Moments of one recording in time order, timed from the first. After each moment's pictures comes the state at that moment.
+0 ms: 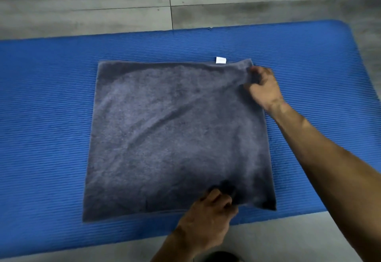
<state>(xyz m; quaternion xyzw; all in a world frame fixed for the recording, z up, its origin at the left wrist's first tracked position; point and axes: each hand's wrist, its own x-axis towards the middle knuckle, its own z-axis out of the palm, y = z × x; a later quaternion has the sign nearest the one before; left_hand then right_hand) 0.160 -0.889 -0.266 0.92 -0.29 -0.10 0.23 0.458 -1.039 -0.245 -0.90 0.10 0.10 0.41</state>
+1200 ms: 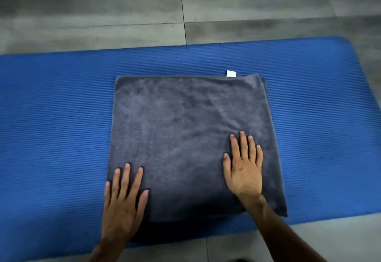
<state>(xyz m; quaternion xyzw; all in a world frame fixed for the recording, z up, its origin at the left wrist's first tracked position) 0.133 -0.693 -0.280 0.98 0.11 -0.14 0.11 0.268 -0.983 -0.287 -0.99 -0.04 0.10 0.04</state>
